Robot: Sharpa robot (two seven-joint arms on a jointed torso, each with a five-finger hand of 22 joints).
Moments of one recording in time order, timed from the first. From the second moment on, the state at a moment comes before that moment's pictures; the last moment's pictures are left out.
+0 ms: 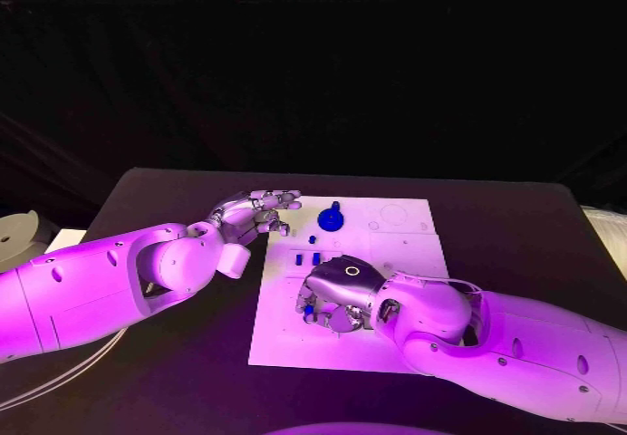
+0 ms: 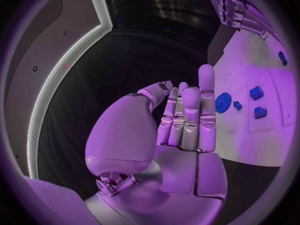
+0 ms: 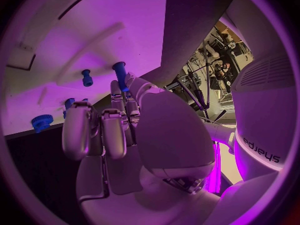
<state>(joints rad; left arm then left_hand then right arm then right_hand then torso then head) 1.17 -0.87 -0.05 1.54 0.17 -0.09 0.28 1.32 -0.11 0.46 -0.01 0.26 1.03 0.19 0.12 0.07 1.09 0.11 0.25 0.09 1.23 0.02 1.13 0.62 0.17 1.24 0.12 0.60 0.77 0.99 -0.70 0.01 1.80 -1.85 -0.18 -0.18 1.50 -0.12 0.41 0.09 0.05 1.20 0.11 0.10 0.10 1.23 0.09 0.10 0.07 1.47 -0.03 1.43 1.31 0.07 1.45 0.06 1.32 1.23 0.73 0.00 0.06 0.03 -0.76</state>
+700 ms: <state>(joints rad) 1.17 -0.87 -0.05 1.54 0.17 -0.08 0.28 1.32 -0.11 0.45 -0.01 0.26 1.03 0.19 0.12 0.07 1.08 0.11 0.25 0.09 1.23 0.02 1.14 0.62 0.17 1.24 0.12 0.60 0.77 0.98 -0.70 0.00 1.78 -1.86 -0.18 -0.18 1.42 -0.18 0.22 0.13 0.05 1.02 0.14 0.06 0.07 1.00 0.11 0.07 0.06 1.47 0.01 1.39 1.30 0.08 1.41 0.11 1.24 1.14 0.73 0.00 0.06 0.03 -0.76</state>
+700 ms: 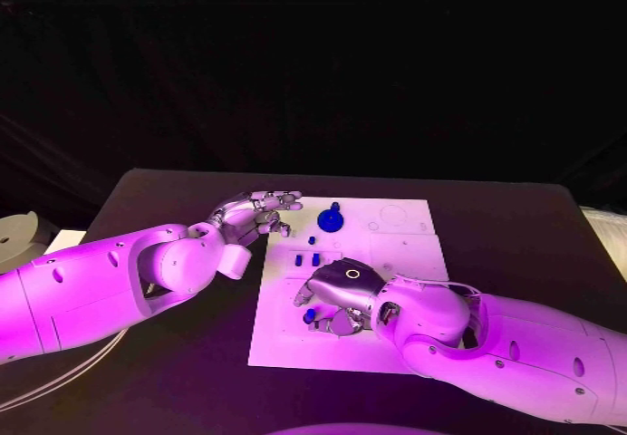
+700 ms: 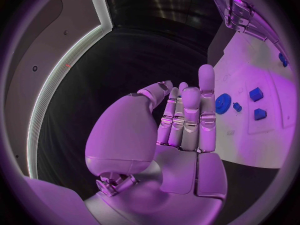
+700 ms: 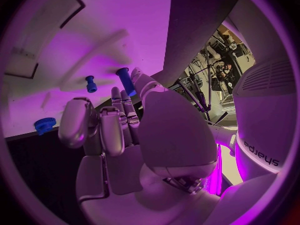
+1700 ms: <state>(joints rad) 1.17 -0.88 -0.05 1.55 0.17 -0.08 0.27 1.32 -0.11 0.45 -0.01 0.26 1.03 0.19 0.12 0.07 1.08 0.11 0.25 0.09 1.23 0.02 1.14 0.62 0.17 1.24 0.12 0.60 0.77 1.02 -1.11 0.02 1.98 -1.56 -0.40 -0.26 1.45 -0.11 0.06 0.23 0.14 1.09 0.11 0.10 0.08 1.42 0.02 0.37 0.24 1.46 -0.05 1.44 1.31 0.08 1.47 0.05 1.33 1.26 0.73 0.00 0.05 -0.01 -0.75</state>
